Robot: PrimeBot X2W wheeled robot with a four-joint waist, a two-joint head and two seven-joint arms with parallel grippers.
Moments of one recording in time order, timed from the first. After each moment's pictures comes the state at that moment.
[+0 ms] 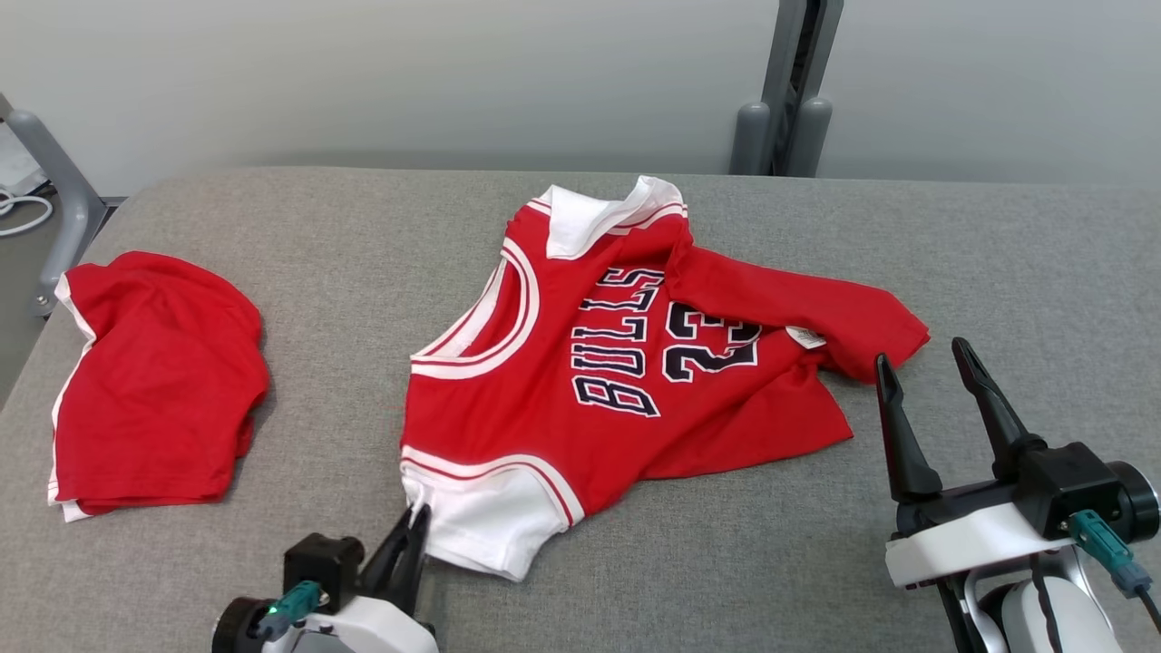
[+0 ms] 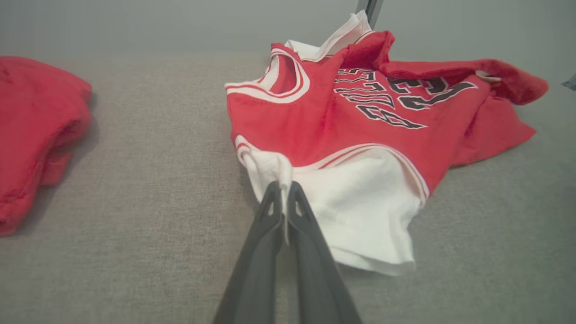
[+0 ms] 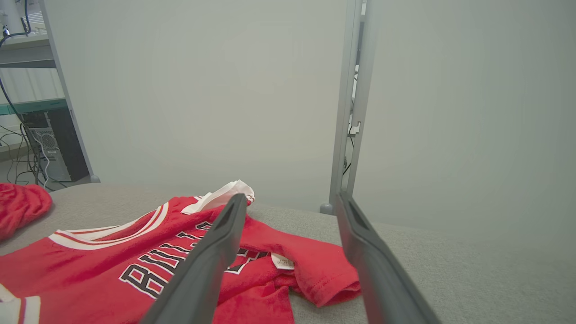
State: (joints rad) left arm -0.05 0.09 -0.24 0.34 -0.26 -0.03 -0.10; right arm -0.15 -0.05 0.06 0.16 0.05 0.13 -0.26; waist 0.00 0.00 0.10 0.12
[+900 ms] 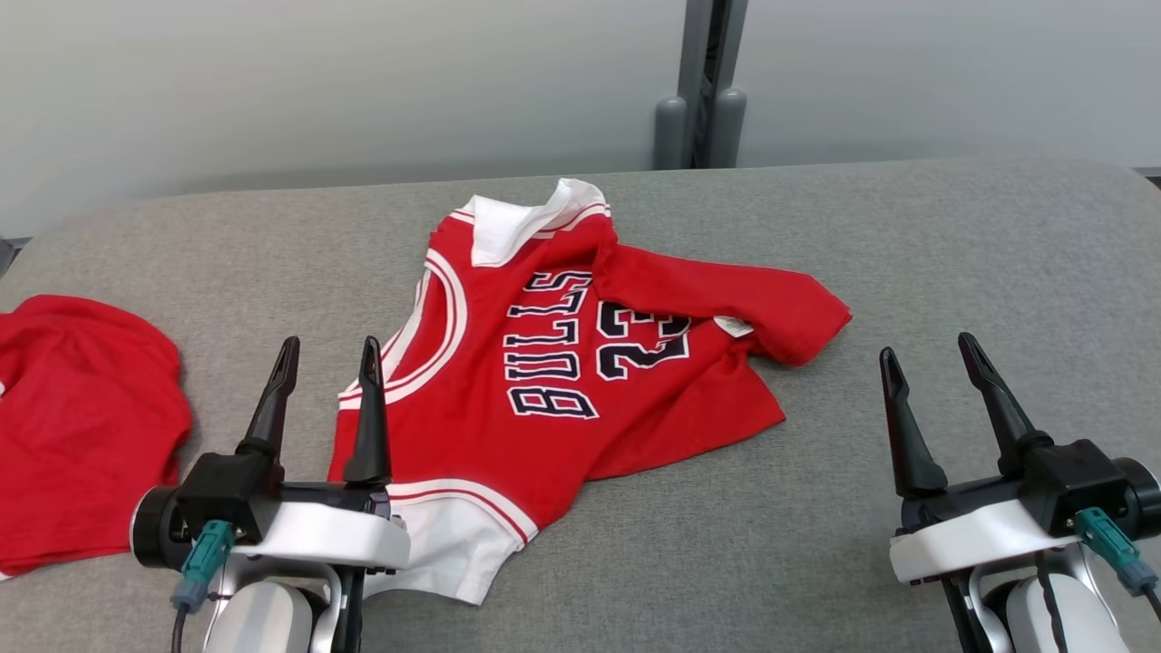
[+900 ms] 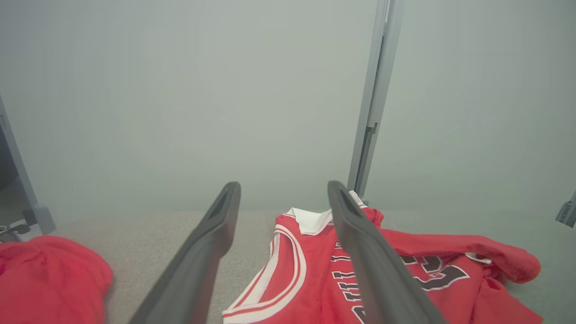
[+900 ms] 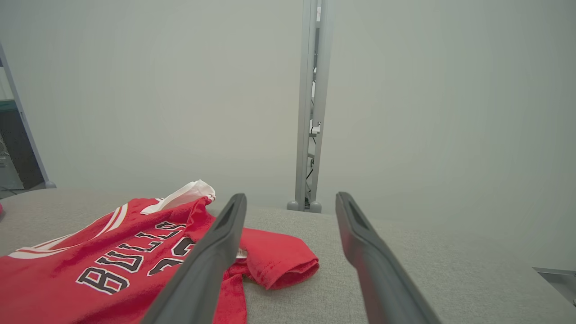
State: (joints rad) left arm -0.15 0.07 -0.15 0.16 -0.24 0.09 -0.26; right arm -0.15 -0.05 0.05 0.16 0.05 0.13 -0.26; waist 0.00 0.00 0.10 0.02
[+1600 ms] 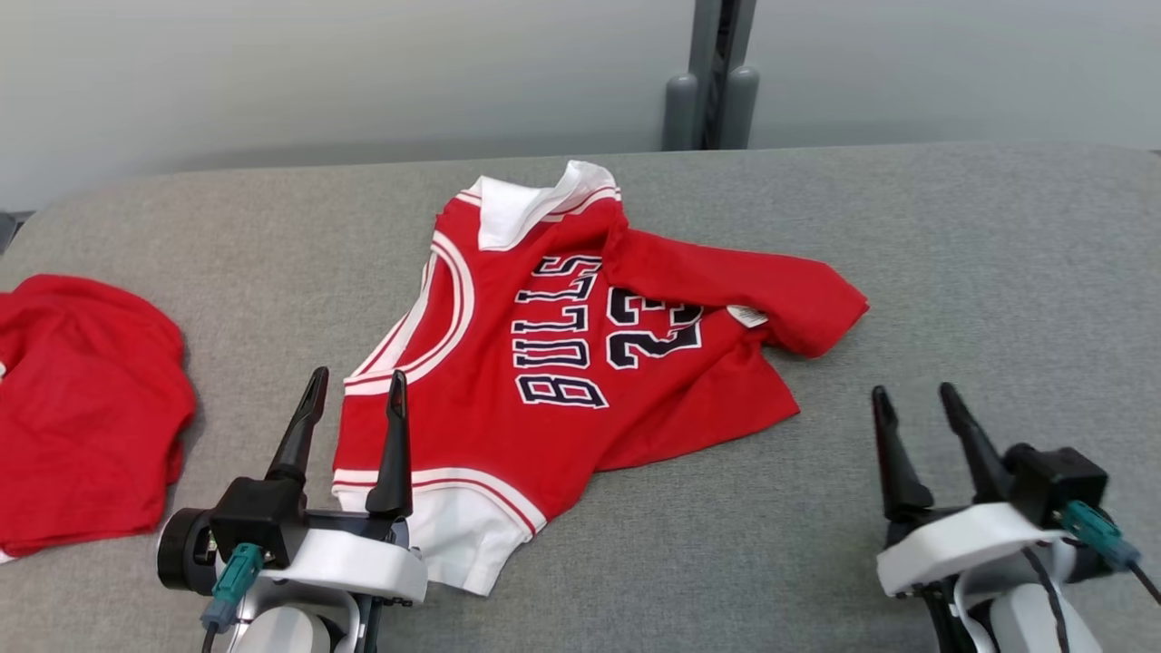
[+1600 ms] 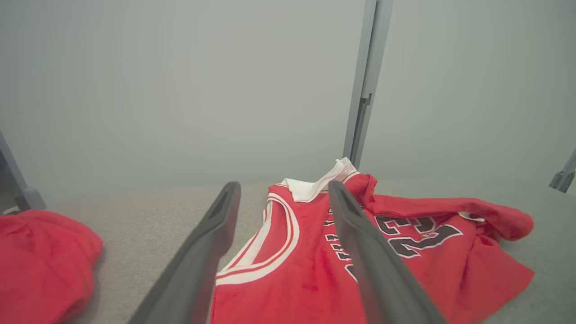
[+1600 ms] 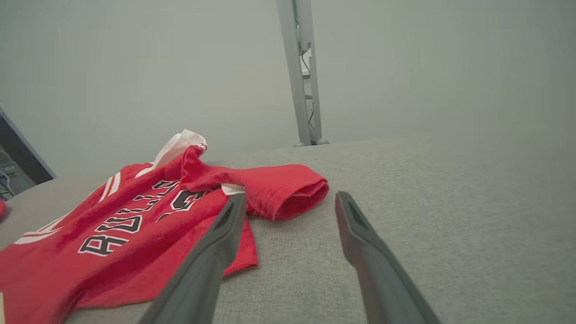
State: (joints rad) left arm -0.11 0.05 -0.15 0.17 -0.18 0.06 -0.26; right arm -0.18 -0.05 0.07 0.34 0.24 0.13 -0.24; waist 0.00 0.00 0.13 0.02
